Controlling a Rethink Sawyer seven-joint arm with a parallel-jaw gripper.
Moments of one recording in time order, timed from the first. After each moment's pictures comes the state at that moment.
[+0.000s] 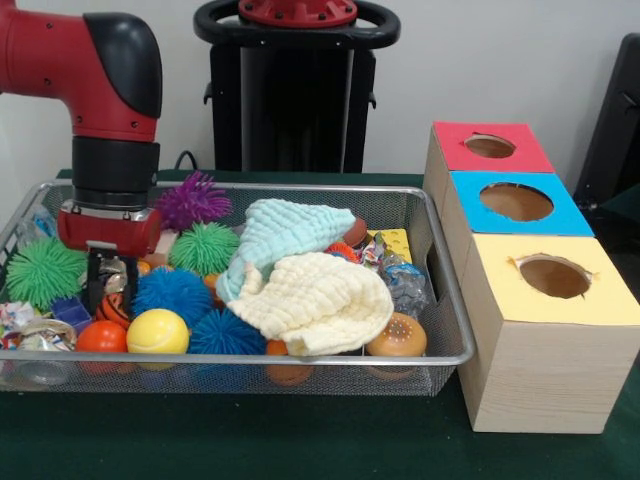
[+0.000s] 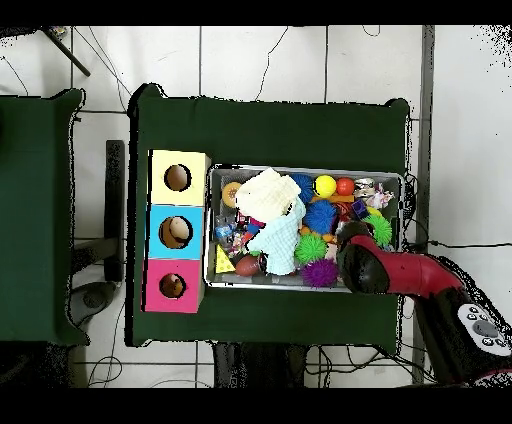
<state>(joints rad) -0.81 -0.44 0.23 1.64 -0.72 -0.01 1.92</state>
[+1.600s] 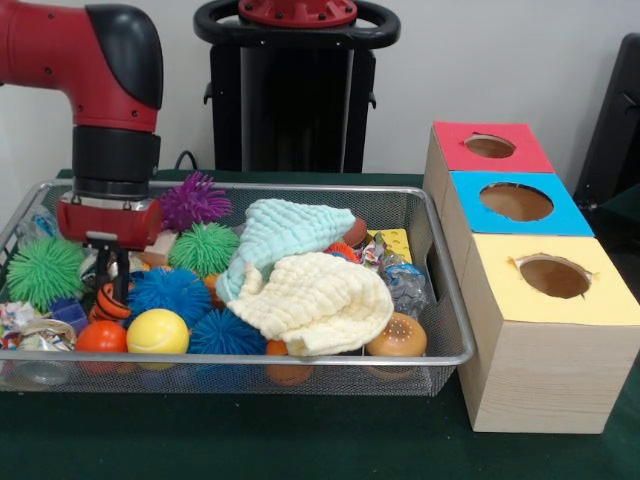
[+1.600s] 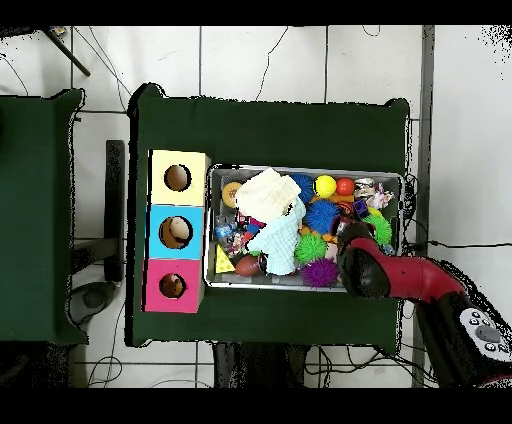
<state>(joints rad) -0.82 -0.47 0.23 1.67 -0.72 -0.05 1.92</state>
